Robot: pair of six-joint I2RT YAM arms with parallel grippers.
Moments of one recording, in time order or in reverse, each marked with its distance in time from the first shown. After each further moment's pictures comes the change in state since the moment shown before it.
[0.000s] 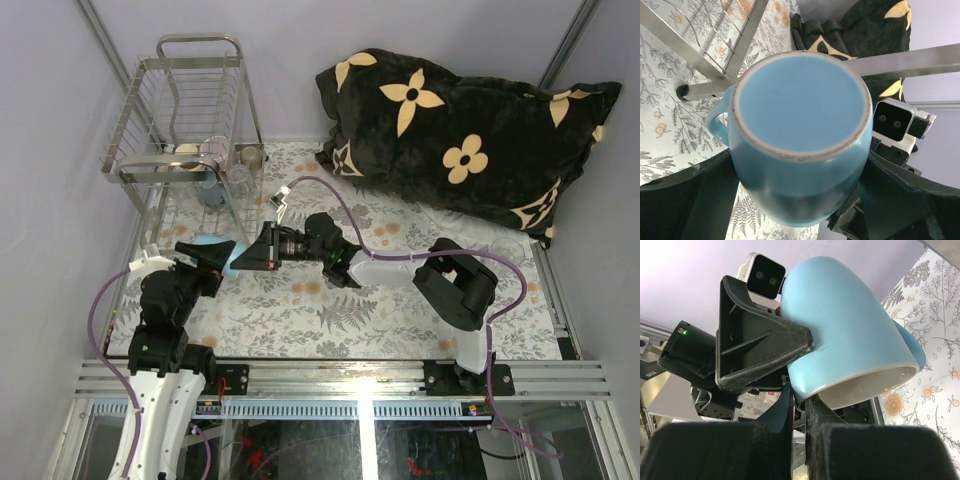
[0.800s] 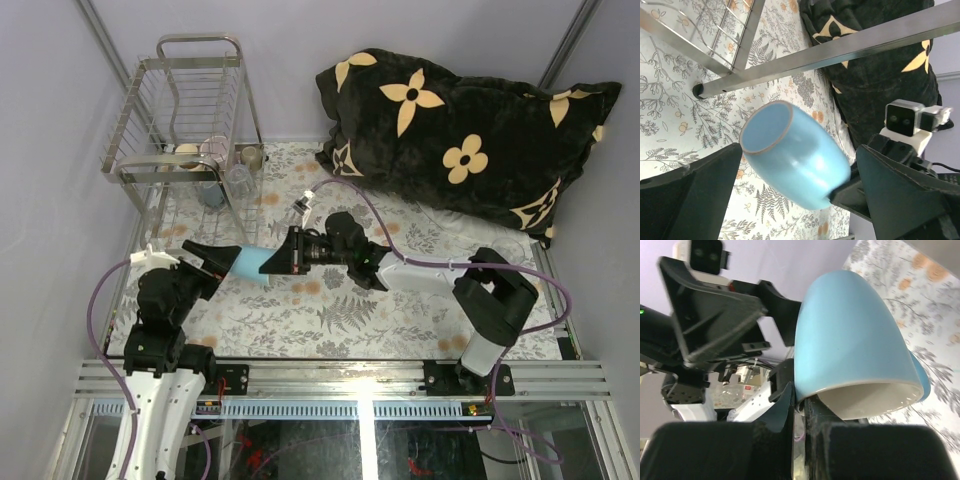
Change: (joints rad) left arm -0.004 0.019 0.053 -0.080 0.076 0.161; right arm -0.047 -0.218 -0.157 -0.264 0.032 -0.113
